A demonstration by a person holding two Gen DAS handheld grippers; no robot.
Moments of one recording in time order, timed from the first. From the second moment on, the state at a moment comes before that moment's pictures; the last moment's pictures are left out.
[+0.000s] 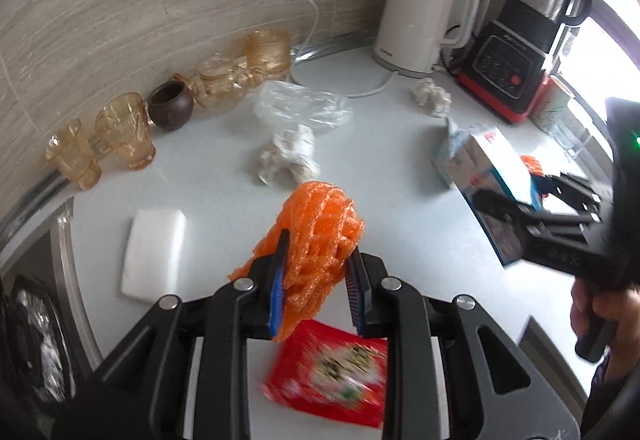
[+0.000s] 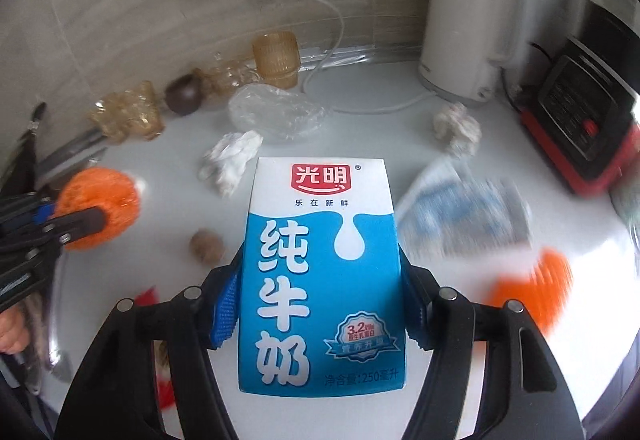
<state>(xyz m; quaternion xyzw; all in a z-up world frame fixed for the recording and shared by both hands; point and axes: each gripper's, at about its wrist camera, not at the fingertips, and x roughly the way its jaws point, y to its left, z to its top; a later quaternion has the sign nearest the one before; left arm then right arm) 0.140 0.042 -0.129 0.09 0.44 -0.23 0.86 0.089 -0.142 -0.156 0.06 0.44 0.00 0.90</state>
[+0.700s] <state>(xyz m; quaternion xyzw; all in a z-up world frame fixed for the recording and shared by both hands) -0.039 -0.002 -0.149 0.11 0.48 -0.26 0.83 -0.142 -0.185 -0.160 0.09 0.47 0.03 0.88</state>
